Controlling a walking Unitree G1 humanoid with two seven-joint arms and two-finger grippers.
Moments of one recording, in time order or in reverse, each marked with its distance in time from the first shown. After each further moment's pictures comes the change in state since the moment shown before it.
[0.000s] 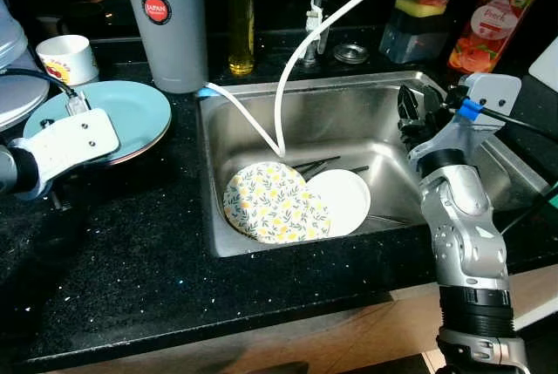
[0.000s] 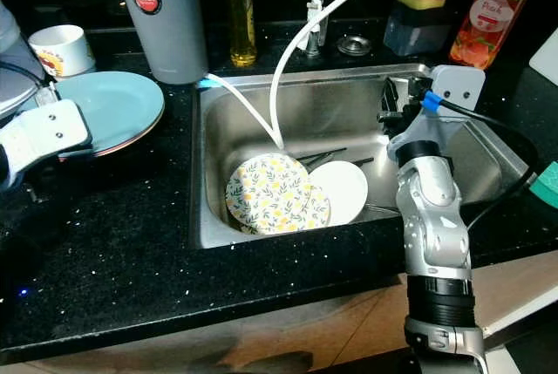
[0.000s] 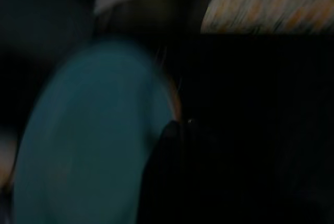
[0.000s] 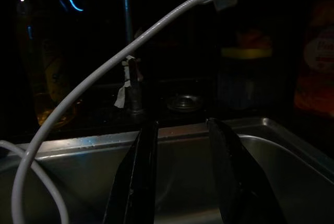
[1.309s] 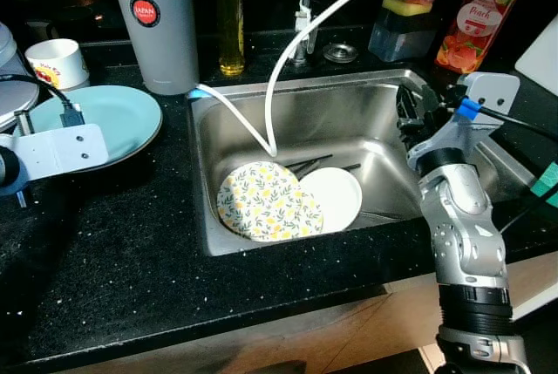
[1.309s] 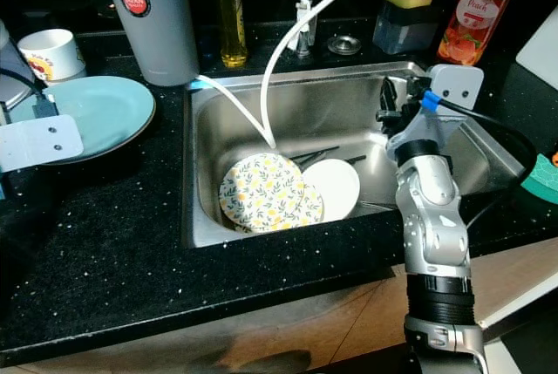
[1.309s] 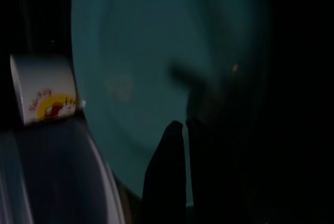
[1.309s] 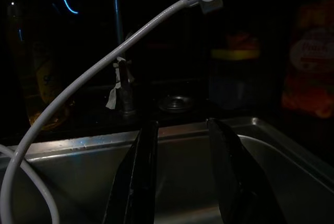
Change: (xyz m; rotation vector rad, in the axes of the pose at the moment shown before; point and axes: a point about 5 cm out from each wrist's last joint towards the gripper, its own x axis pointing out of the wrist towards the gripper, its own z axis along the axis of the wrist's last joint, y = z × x) left arm -0.010 0.019 -0.042 0.310 0.426 0.112; right arm 0.001 0.000 0.000 0.000 -0.005 0.008
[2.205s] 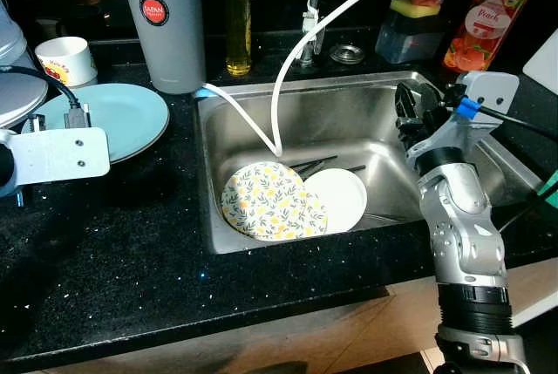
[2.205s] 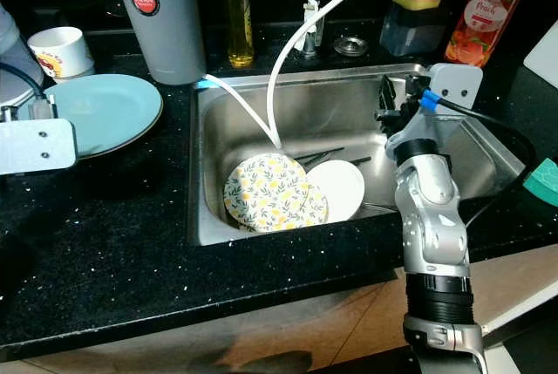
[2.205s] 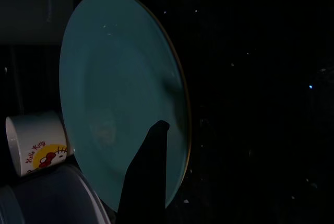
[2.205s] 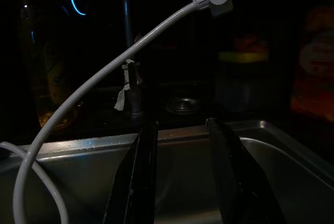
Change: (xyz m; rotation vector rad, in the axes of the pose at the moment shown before) left arm -0.027 -0.001 0.024 0.086 -0.156 -0.143; right arm 0.001 0.001 0.000 0.003 -0.002 0.003
